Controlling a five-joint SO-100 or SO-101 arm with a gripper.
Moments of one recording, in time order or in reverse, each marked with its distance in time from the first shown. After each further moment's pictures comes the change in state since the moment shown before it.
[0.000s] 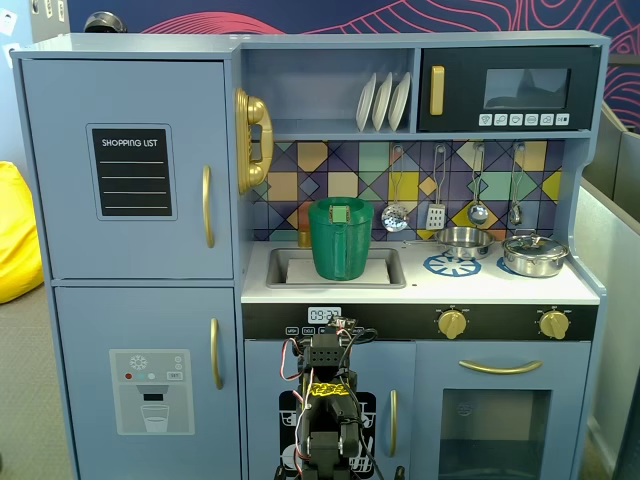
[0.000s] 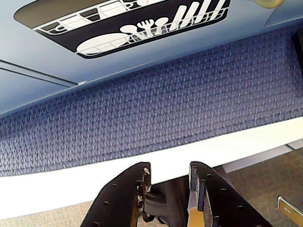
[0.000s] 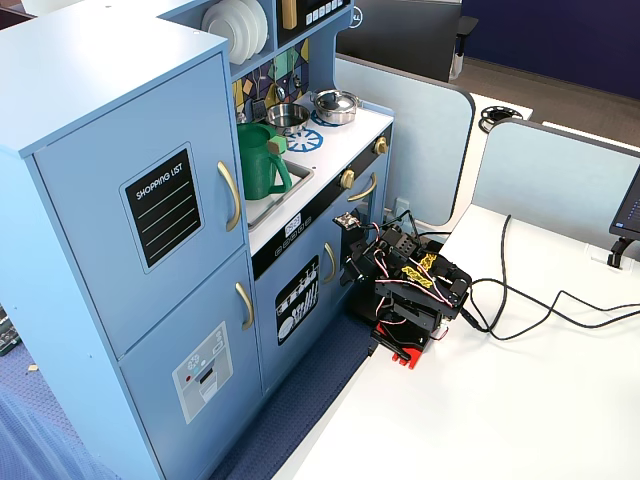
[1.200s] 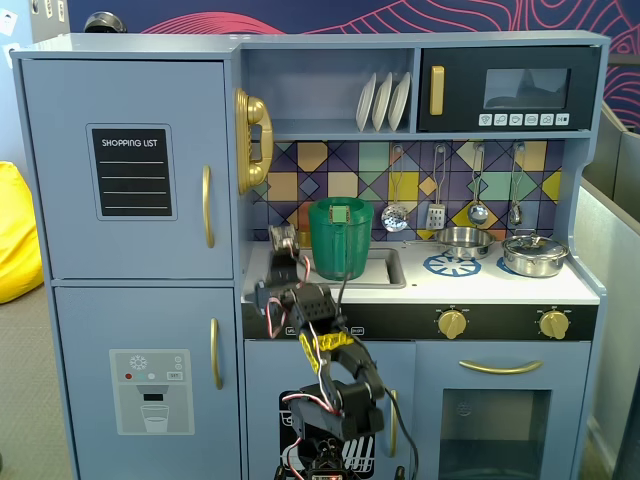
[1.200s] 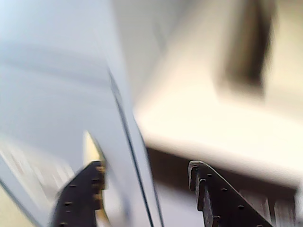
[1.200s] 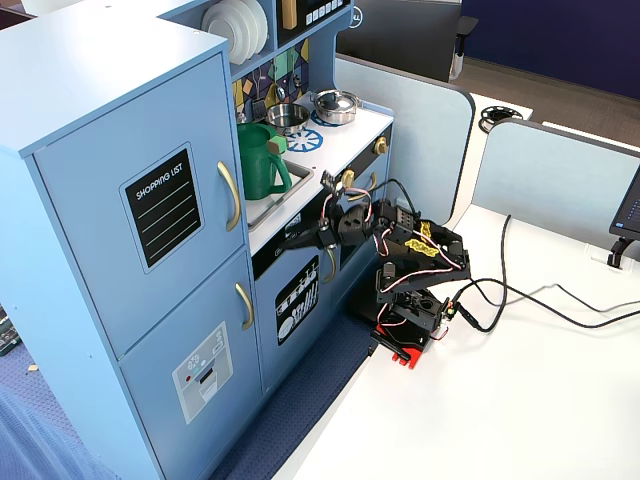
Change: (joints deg) arm -26.9 -25.4 -36.7 -37.1 -10.5
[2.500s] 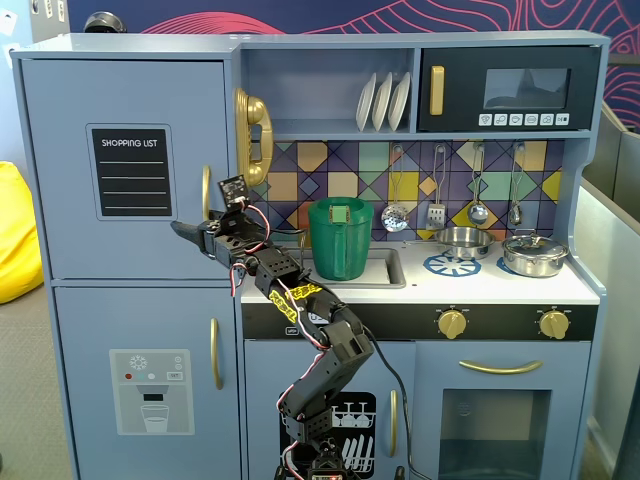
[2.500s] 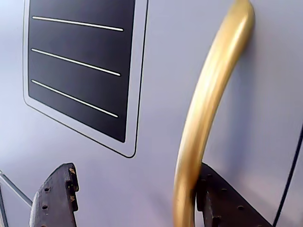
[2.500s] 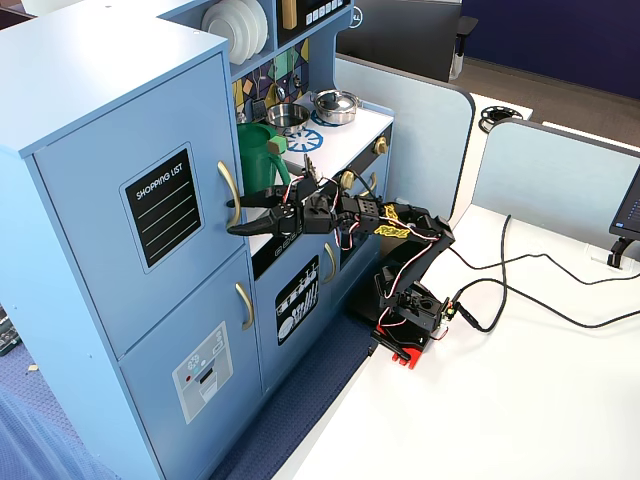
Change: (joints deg) arm -14.6 -29.8 -23.4 -33.4 -12.1
